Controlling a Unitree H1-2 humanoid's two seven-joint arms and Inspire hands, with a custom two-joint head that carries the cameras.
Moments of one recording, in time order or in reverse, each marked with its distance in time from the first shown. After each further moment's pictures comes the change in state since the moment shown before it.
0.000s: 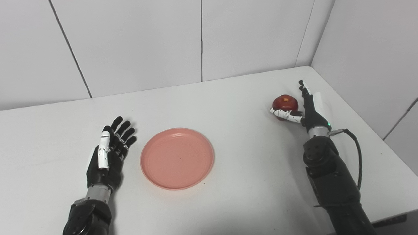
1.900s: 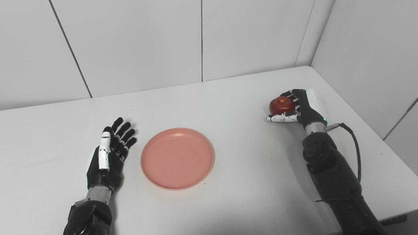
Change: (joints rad) left arm 0.010 -0.006 -0.005 -0.029 0.001 0.031 0.018; right arm -0.026 -0.054 0.068 0.051 0.035 -0.047 0.009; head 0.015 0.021
